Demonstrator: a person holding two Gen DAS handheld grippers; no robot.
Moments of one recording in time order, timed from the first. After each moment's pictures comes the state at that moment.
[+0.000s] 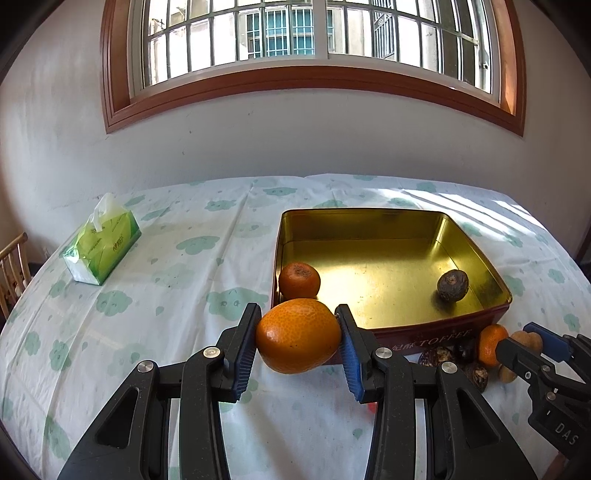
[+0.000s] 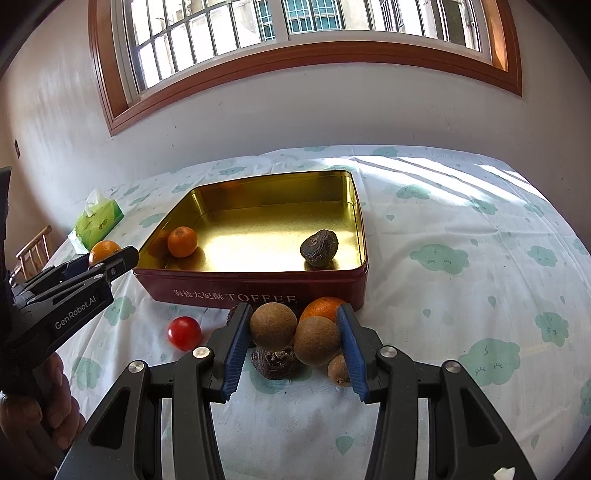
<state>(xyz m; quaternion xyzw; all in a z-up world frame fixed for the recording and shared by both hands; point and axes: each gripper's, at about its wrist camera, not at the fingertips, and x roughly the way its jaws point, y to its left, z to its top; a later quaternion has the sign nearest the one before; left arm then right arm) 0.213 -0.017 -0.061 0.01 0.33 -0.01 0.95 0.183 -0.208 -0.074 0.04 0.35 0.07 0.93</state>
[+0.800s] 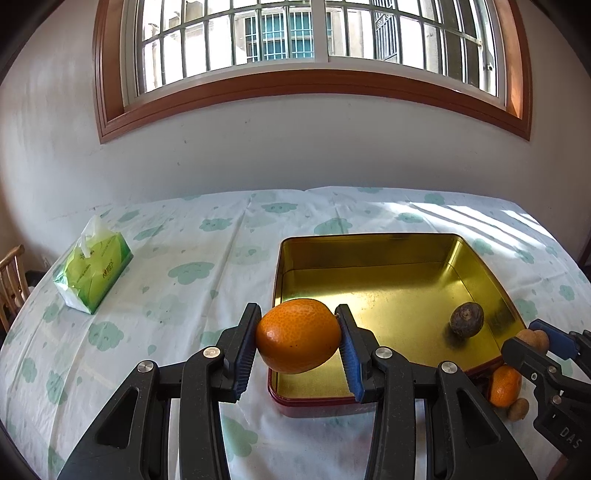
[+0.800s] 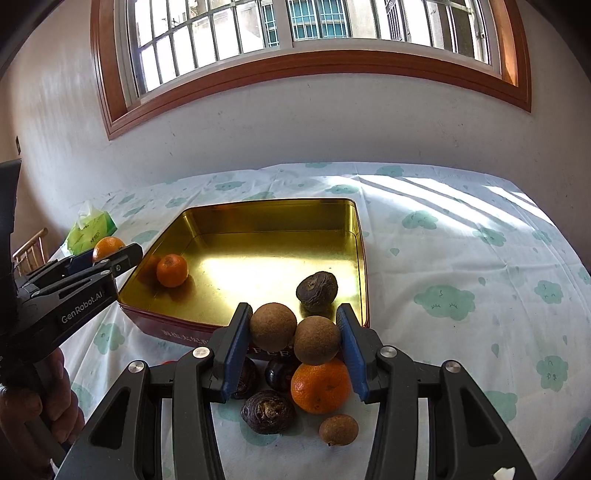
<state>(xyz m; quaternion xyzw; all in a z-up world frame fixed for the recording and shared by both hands) 0.254 -0.020 -0.055 0.02 0.32 -0.01 0.95 0.223 -0.206 -0.063 0.03 0.34 0.07 0.94</state>
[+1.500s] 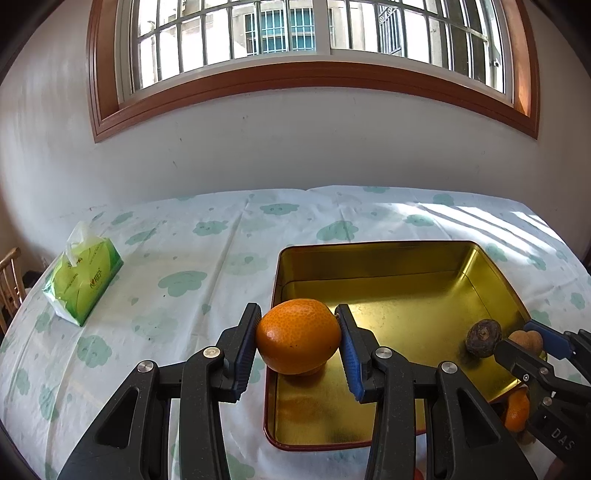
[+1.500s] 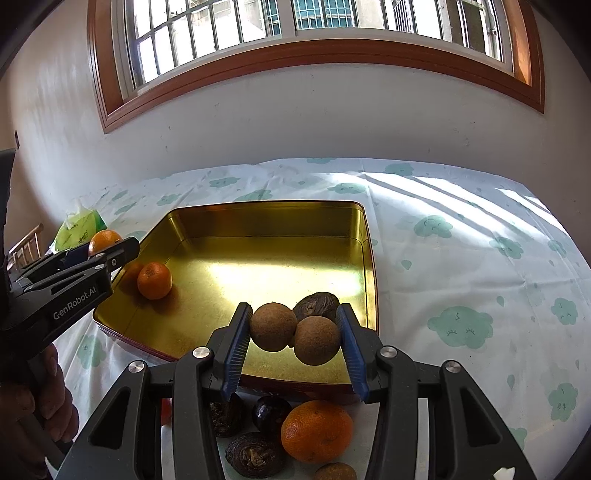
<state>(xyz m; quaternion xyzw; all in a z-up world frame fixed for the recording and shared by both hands) 0.287 -0.021 -0.064 0.02 0.32 -0.01 0.95 0.262 -0.203 -0.075 0.02 0.35 0.08 0.93</state>
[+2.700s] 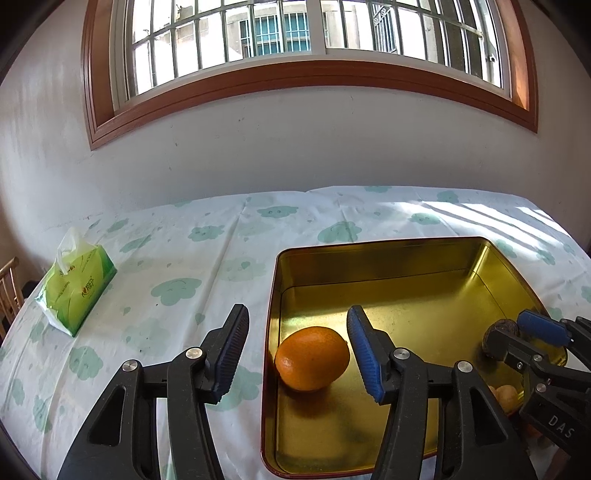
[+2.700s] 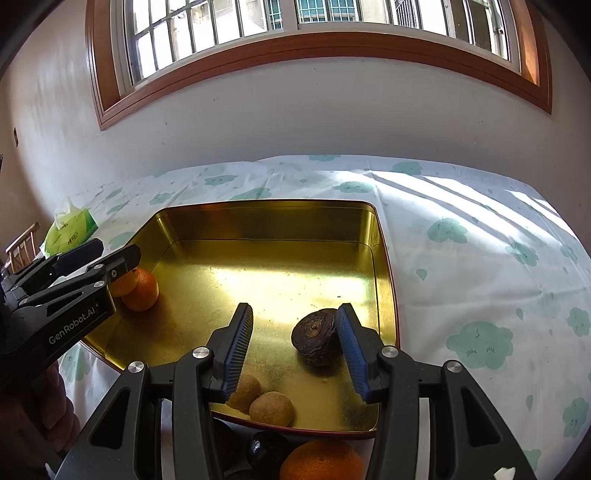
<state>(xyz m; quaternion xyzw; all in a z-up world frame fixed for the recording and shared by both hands) 0.299 -0.022 -0.077 0.04 0.31 -0.01 0.95 0.283 -0.199 -0.089 0.02 0.35 0.08 0.93</state>
